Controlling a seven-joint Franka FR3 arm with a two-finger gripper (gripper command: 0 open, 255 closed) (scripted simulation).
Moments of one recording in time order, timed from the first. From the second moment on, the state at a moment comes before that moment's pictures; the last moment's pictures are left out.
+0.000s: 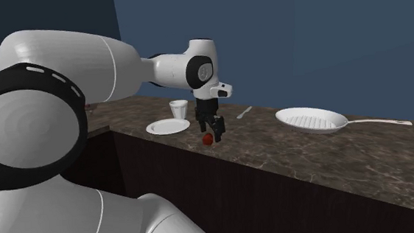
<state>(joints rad) 0.09 -0.76 0.39 -2.42 0.31 1.83 0.44</state>
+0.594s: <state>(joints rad) 0.09 -0.76 0.39 -2.44 0.31 1.85 0.44</state>
